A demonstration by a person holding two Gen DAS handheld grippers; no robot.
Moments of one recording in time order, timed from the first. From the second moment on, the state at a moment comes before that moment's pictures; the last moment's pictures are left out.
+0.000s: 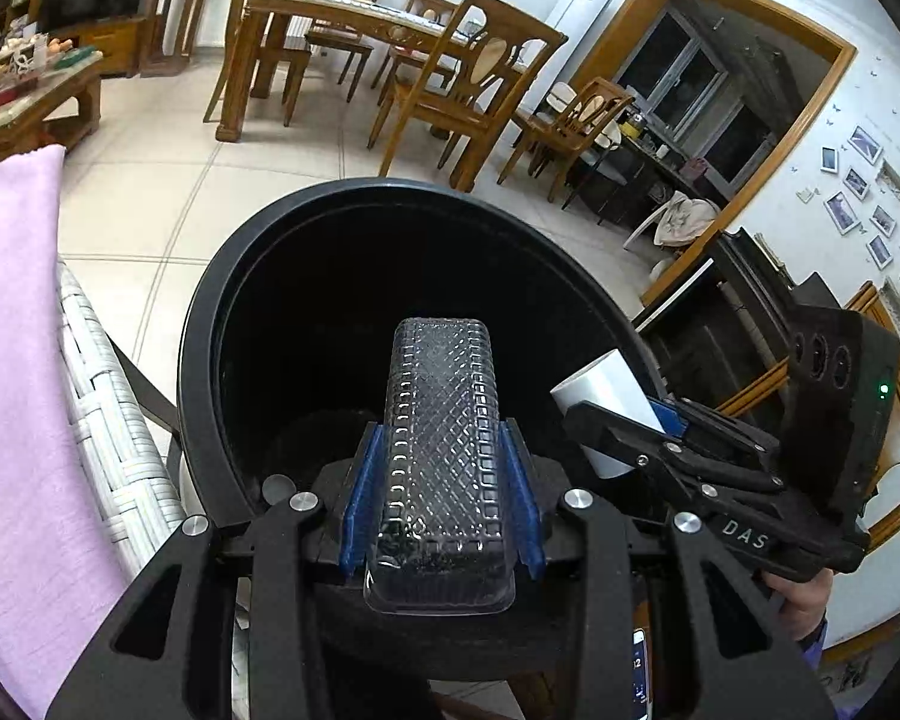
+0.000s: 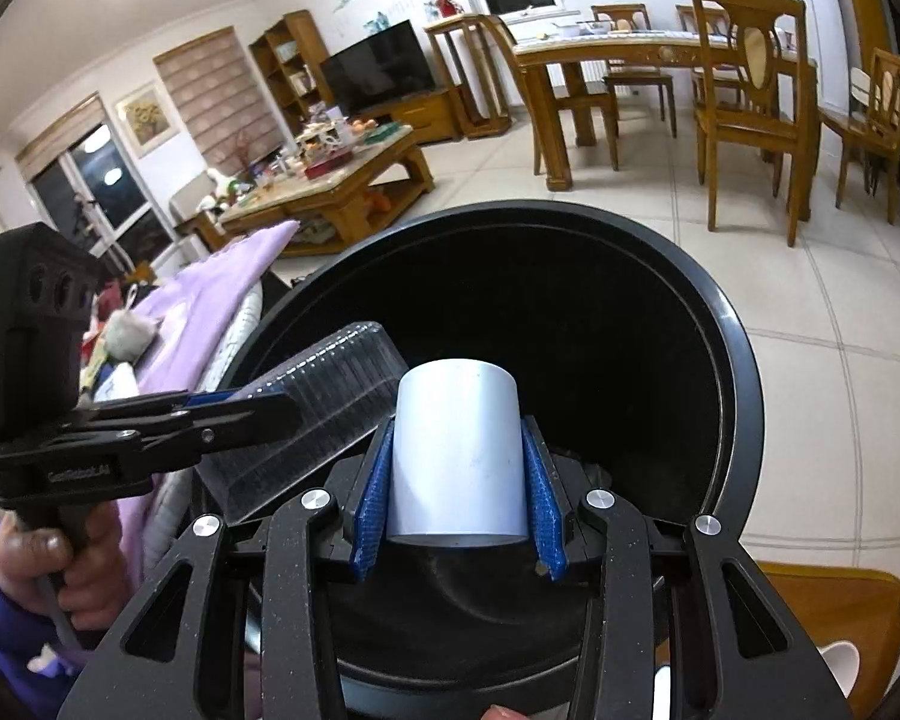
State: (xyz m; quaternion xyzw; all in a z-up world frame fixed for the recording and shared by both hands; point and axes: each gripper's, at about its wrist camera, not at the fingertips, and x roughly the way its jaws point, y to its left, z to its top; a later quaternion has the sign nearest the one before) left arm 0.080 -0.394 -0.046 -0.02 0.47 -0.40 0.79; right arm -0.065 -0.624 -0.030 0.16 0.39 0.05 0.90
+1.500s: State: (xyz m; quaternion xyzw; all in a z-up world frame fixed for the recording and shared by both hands) left arm 0.155 -0.024 0.028 0.00 0.39 -0.19 0.90; right arm 0.044 -0.301 0.019 0.04 0.43 0.21 0.88
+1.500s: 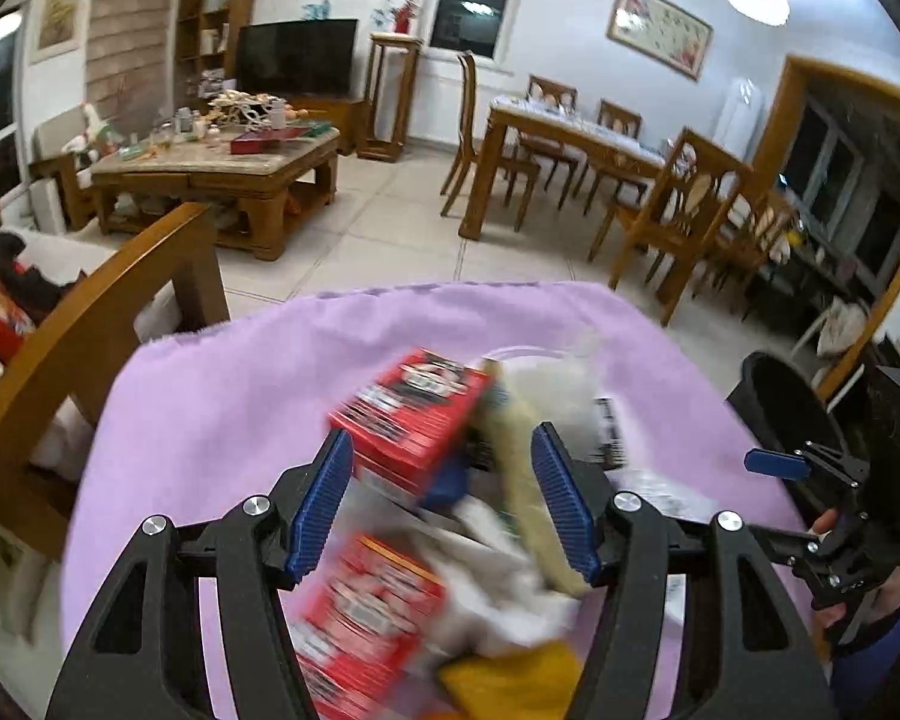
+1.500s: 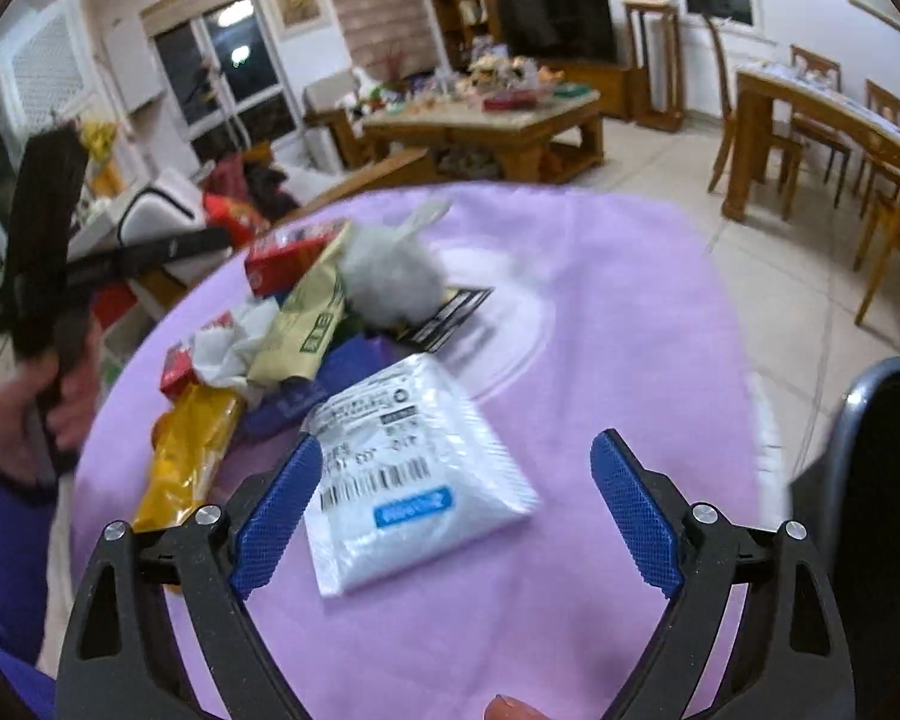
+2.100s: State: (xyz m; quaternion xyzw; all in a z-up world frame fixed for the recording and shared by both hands) left arm 0.206 -0.020 -0.021 0.08 0.42 -0.27 0.86; right arm 0.068 -0.250 -0.024 -0.04 0.48 0.26 0.84
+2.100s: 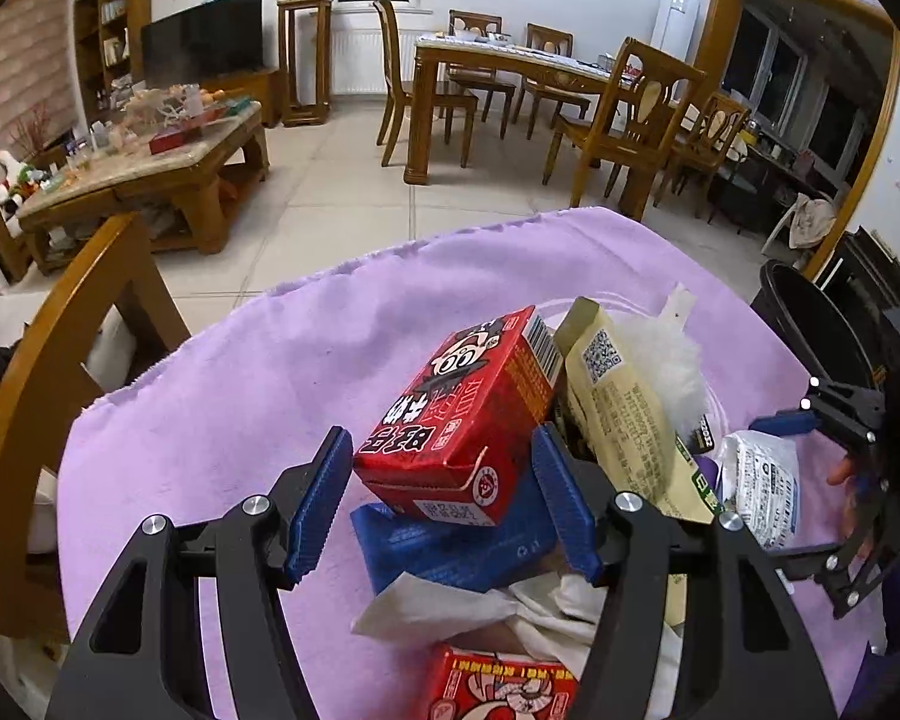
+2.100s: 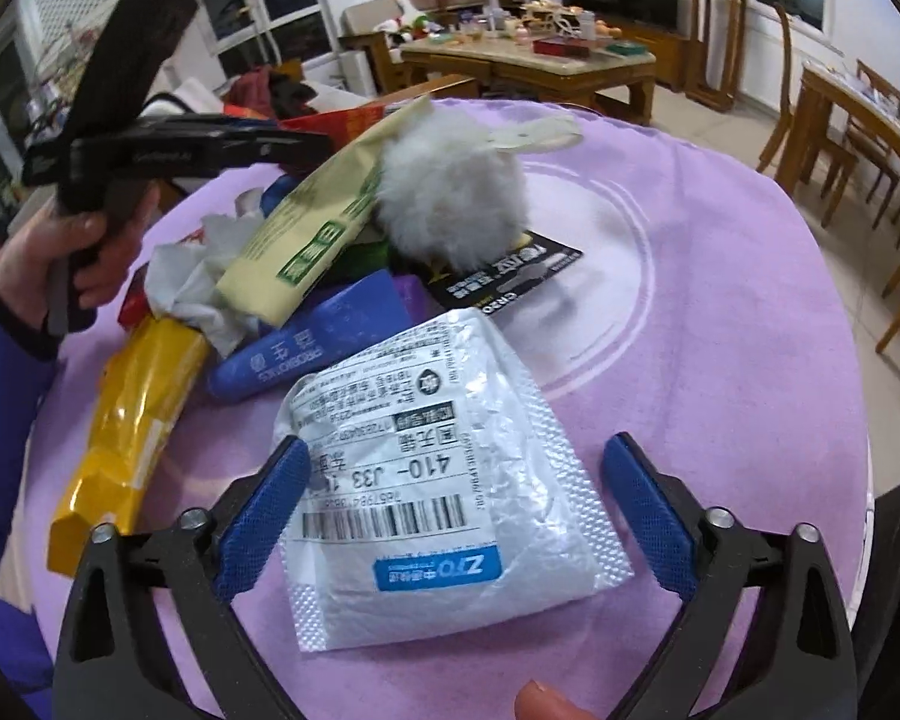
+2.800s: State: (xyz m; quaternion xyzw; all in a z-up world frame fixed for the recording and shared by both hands) left arm 0.240 -0.045 -0.030 0.06 0.49 -0.24 0.84; right arm 0.016 -0.275 0.030 0.00 0.41 0.28 0.87
